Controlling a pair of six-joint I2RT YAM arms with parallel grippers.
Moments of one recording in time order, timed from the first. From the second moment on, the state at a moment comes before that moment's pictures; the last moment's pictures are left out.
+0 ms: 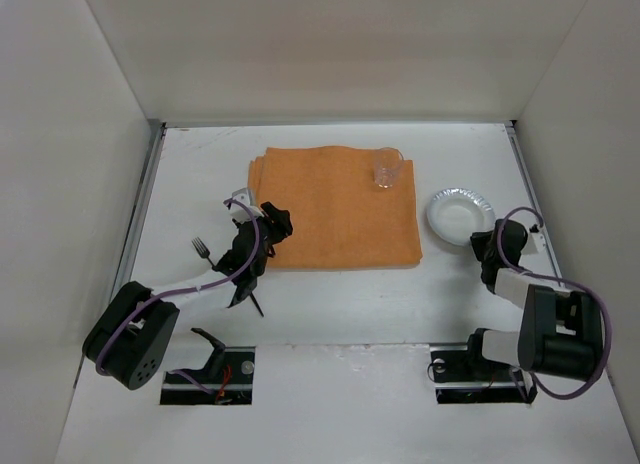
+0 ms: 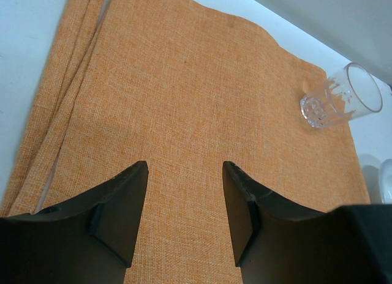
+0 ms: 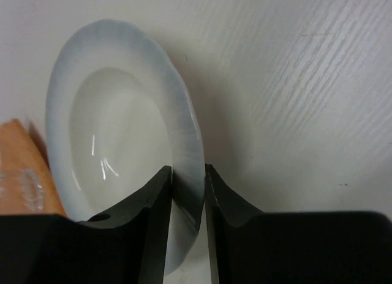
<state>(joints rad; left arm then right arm) -0.57 1.26 0.38 0.63 -0.45 -0.65 -0.19 1.26 0.34 0.28 0.20 0.98</state>
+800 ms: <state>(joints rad) -0.46 1.19 0.35 0.63 -0.44 -0.67 0.36 0.77 0.45 0.02 0.20 0.97</state>
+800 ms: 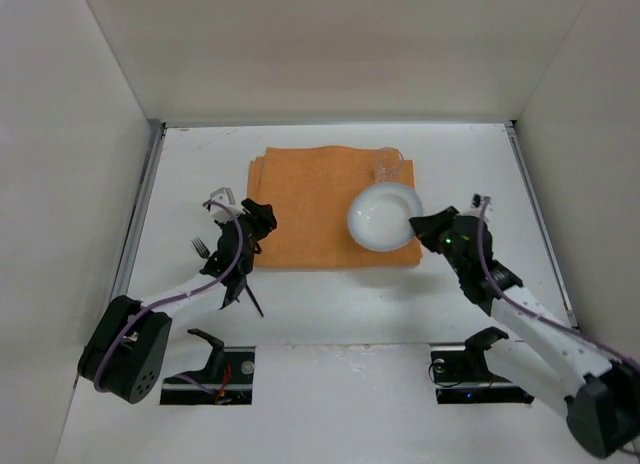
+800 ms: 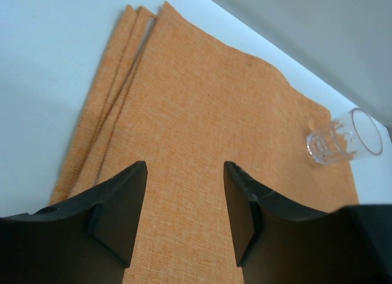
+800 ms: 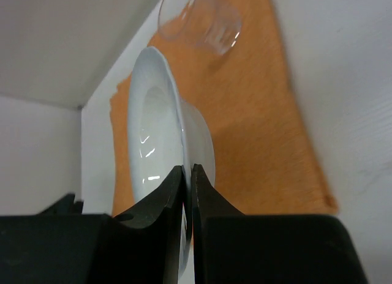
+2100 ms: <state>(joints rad) -0.50 0.85 0.33 0.11 -0.60 -0.71 0.68 1.64 0.82 0.36 0.26 0.94</state>
